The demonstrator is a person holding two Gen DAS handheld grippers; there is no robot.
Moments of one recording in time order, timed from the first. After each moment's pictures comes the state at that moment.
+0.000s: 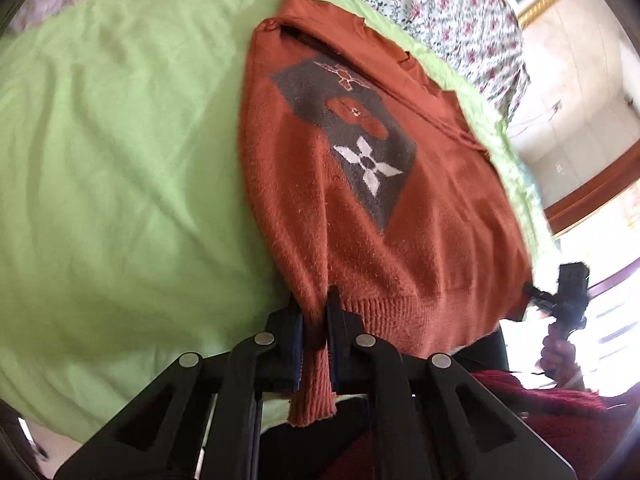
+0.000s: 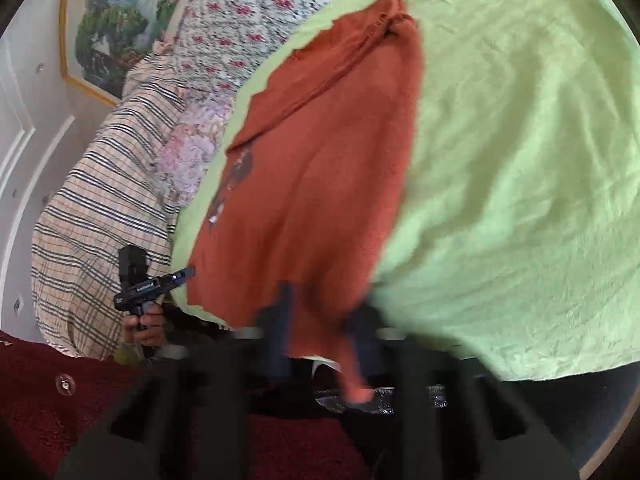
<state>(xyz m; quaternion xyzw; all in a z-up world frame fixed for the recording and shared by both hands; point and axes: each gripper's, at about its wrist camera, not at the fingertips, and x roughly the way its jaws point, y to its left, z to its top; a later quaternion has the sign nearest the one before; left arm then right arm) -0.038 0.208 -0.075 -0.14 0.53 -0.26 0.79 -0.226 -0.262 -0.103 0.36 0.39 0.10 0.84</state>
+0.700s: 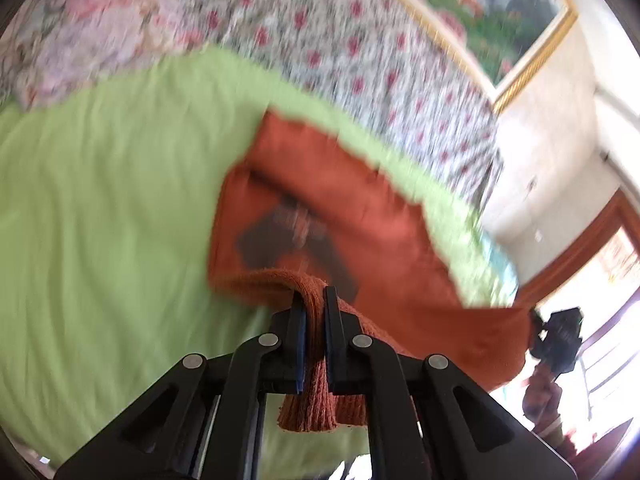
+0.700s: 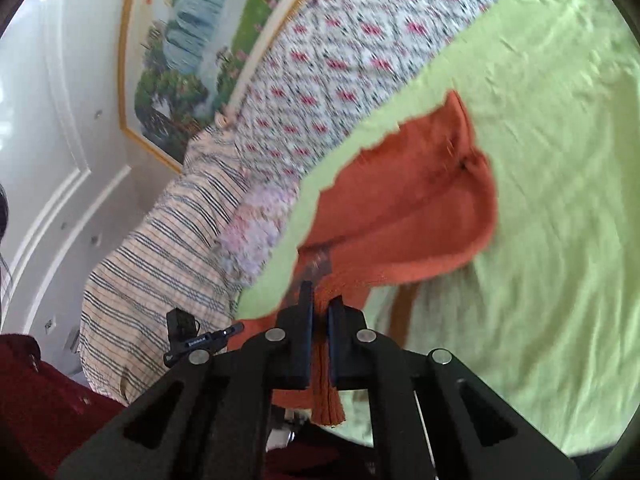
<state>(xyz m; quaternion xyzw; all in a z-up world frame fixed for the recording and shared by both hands) 0.000 0.215 0.020 -0.22 0.38 -0.26 0.86 -0.198 -0.285 0.003 0.38 0.20 0.14 0.89</state>
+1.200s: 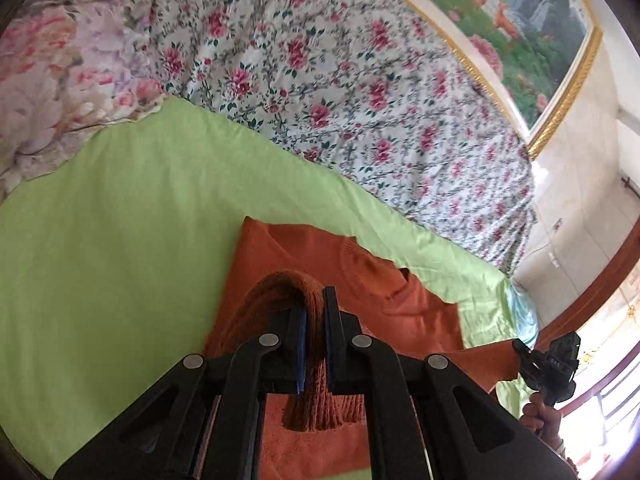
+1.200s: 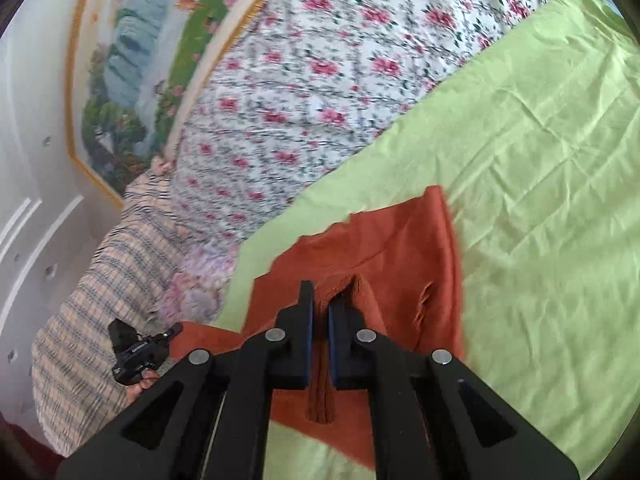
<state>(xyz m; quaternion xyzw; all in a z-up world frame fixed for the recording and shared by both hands) 0.237 0.141 0.039 -0.21 0.36 -0.22 0.88 0.000 -0.406 0.007 0.38 0.23 0.04 0.90</state>
